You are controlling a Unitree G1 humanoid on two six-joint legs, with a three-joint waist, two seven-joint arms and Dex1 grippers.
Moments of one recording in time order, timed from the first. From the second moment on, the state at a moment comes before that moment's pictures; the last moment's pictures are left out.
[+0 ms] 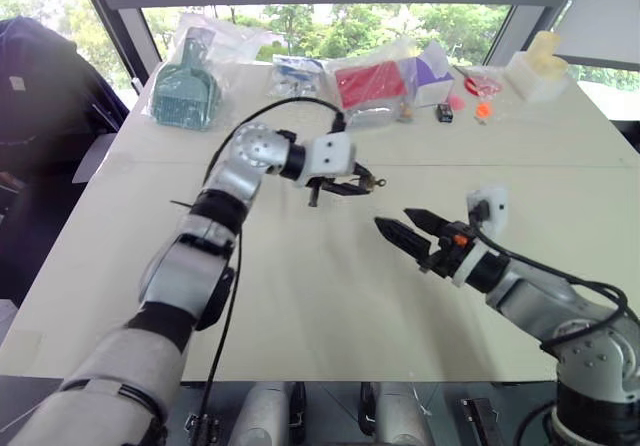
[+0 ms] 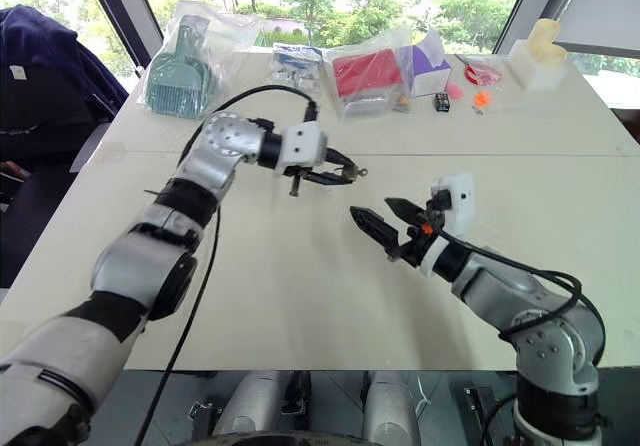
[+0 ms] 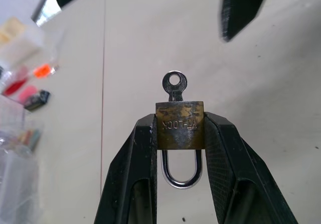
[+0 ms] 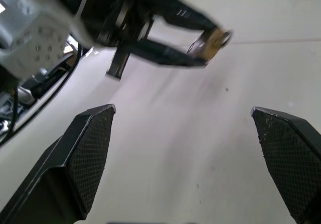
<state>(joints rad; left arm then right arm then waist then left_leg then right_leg) -1.11 0.26 -0.22 0.85 0.07 -0.42 -1.29 -0.19 -0.44 -0.29 -0.57 1.11 0.99 0.17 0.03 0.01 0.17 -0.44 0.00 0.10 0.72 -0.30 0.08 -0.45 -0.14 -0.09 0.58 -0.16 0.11</state>
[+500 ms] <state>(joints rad) -0.92 0.29 -0.22 0.33 -0.03 -0.20 -1.19 -0.29 -0.44 -0.29 -0.45 1.27 0.96 0.15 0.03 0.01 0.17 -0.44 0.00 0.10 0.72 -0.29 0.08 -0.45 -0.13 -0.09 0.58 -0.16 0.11</state>
